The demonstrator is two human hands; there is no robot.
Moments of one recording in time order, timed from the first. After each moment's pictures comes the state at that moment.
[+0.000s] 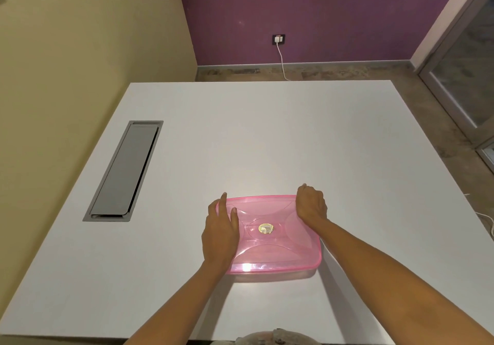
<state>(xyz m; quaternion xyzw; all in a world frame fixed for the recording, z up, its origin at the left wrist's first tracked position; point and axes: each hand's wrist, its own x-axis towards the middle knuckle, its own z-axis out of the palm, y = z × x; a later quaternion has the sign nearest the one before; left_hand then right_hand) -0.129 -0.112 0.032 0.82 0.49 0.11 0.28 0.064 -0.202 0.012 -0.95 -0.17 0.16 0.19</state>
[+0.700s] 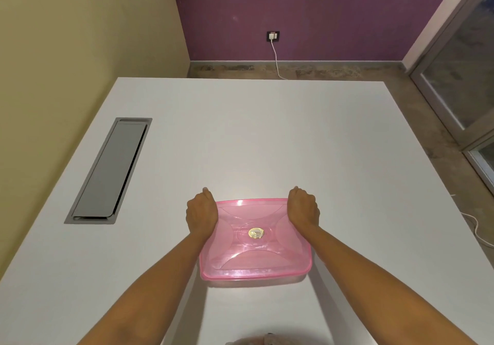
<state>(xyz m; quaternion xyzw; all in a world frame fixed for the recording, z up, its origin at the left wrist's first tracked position) -0.088 -0.055 0.031 0.76 0.59 0.04 0.27 0.063 -0.205 0.018 -0.96 -0.17 0.15 0.18</state>
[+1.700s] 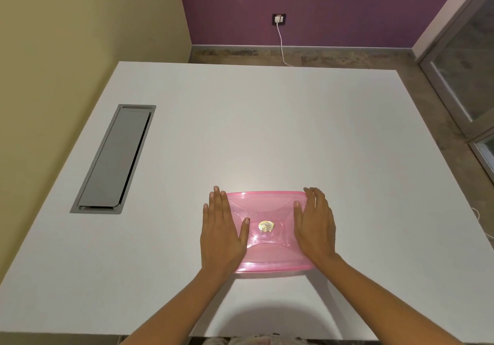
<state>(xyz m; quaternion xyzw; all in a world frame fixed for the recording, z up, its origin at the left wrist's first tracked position) -0.142 -0.116 0.013 0.90 0.39 0.09 0.17 0.013 -0.245 0.019 -0.93 -0.26 0.03 0.24</state>
